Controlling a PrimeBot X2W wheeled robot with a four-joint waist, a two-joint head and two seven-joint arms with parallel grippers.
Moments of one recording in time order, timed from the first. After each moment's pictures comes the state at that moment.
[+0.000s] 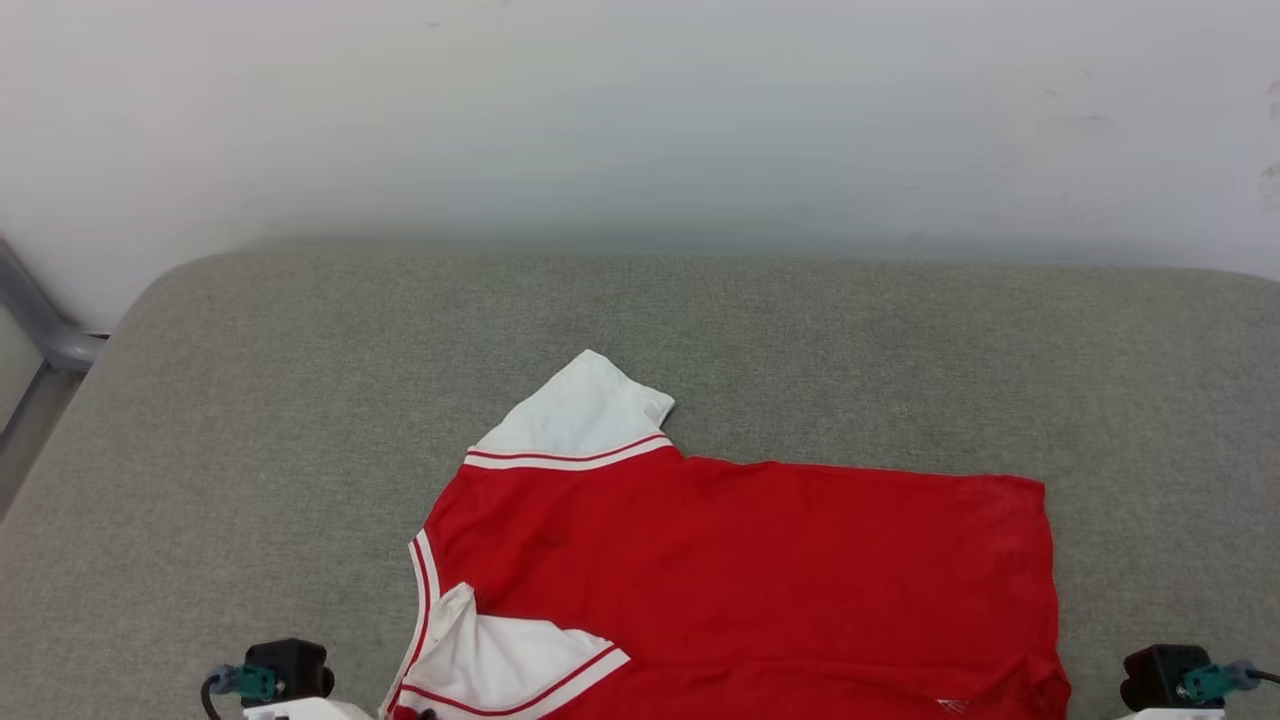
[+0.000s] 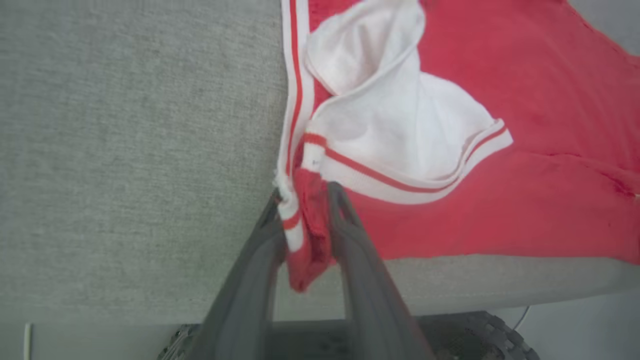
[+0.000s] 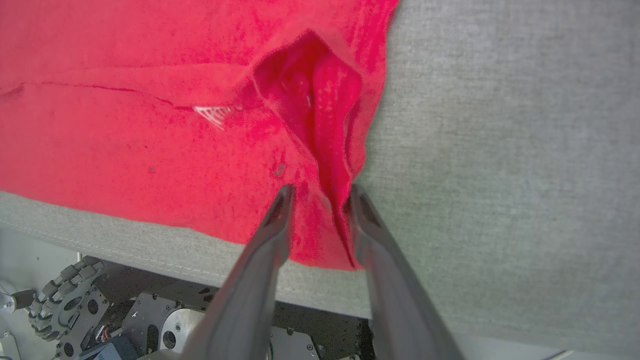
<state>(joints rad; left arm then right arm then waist) 0.06 0.54 -0.48 0.08 -0.94 0.22 0.30 0.19 -0.20 -0.05 0.08 0.39 0.13 0.66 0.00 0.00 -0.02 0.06</state>
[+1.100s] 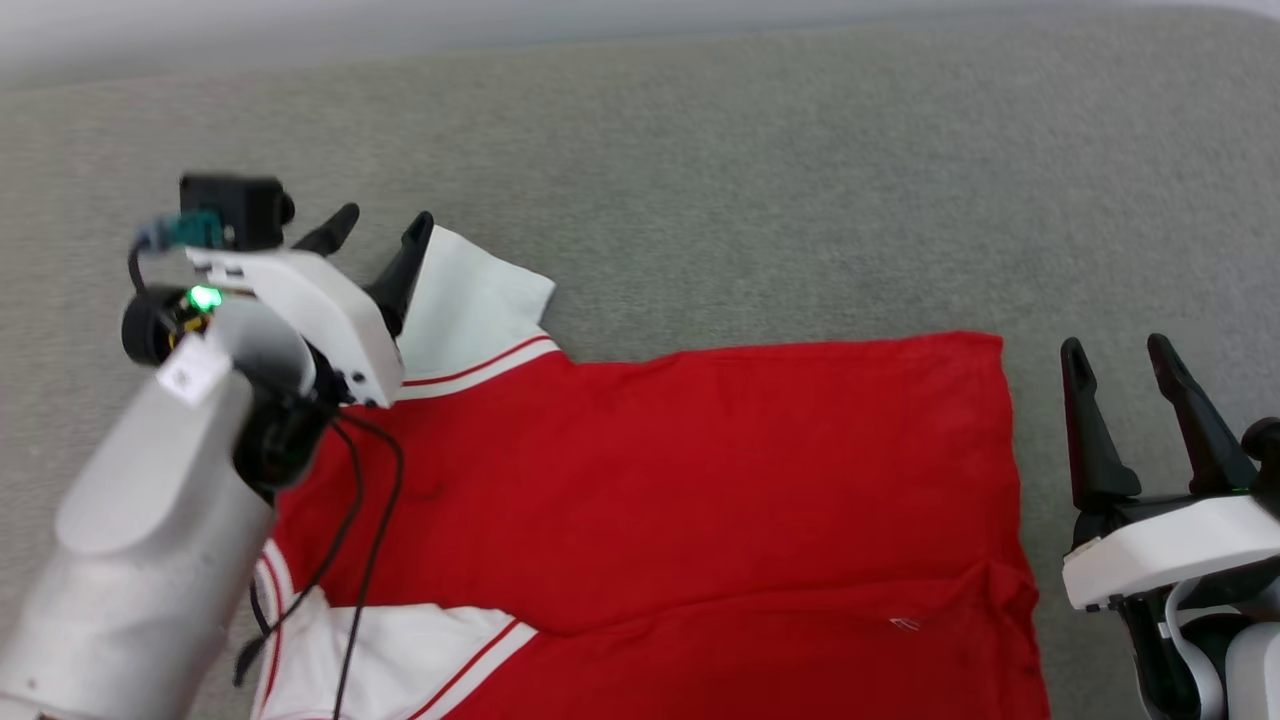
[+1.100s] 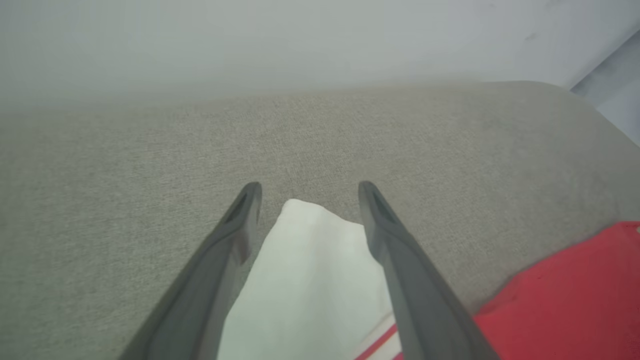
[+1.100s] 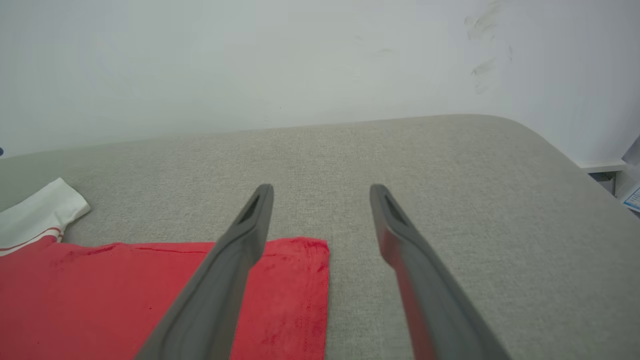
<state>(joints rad) -0.72 0.44 -0.49 0.48 -0.75 -0.05 0.08 -0.11 -0.06 -0.11 -0.13 0.20 0.13 0.05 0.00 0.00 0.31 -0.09</state>
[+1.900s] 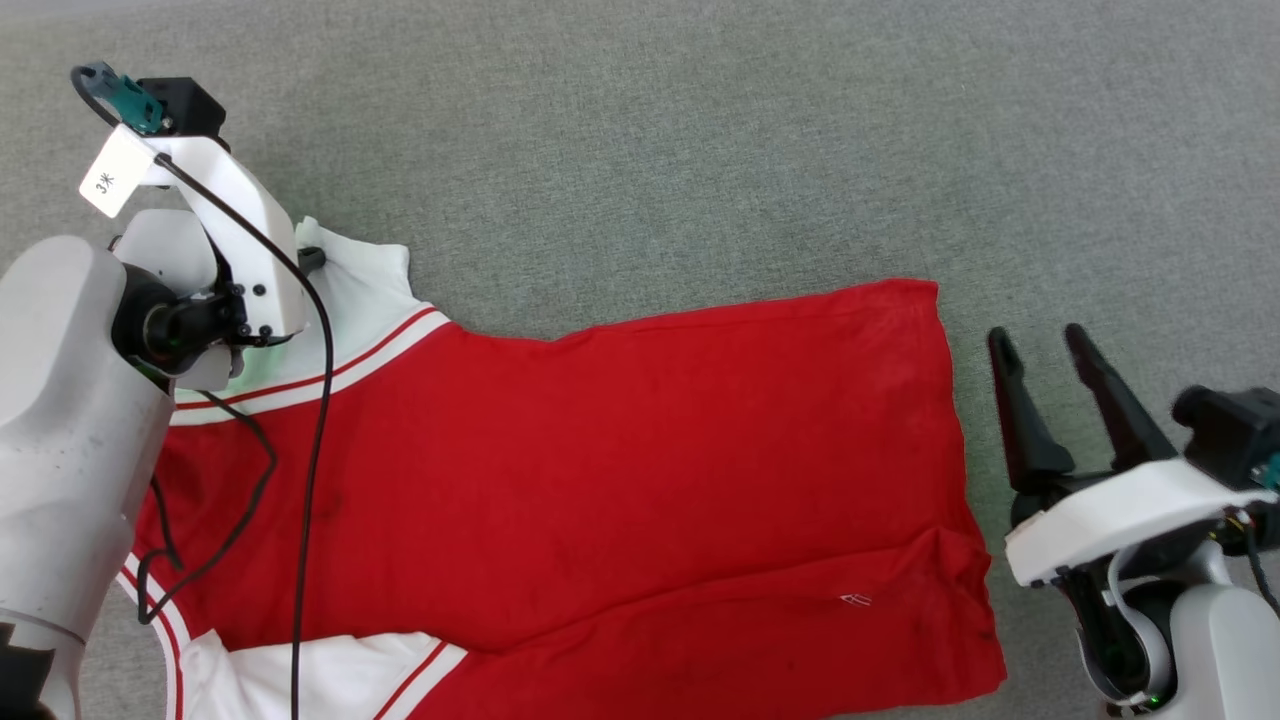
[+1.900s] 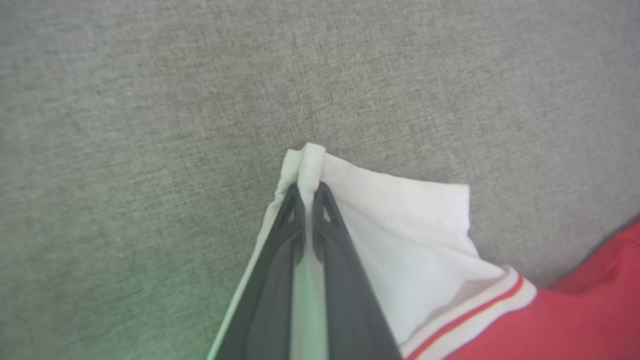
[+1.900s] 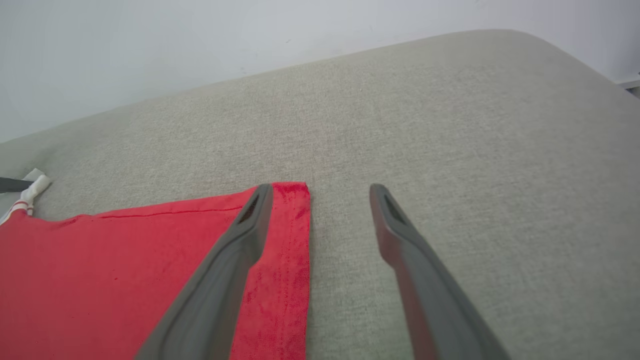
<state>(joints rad) -0.96 0.52 -0.58 0.71 -0.91 -0.07 0.74 -0.18 -0.05 -0.04 -0.03 0.30 0.13 0.07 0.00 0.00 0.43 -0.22</state>
